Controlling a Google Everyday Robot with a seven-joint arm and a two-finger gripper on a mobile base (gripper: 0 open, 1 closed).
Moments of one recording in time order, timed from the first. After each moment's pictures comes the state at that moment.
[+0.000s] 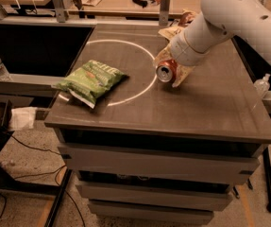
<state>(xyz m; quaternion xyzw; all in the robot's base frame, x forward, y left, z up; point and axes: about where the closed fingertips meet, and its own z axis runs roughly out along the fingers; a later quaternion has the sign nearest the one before) 0.662 -0.107 0.856 -0.90 0.32 -0.12 0.25</state>
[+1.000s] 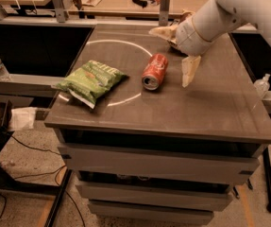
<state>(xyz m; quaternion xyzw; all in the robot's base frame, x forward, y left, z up) 0.671 -0.108 0.885 -0.87 0.37 -0.07 0.31</state>
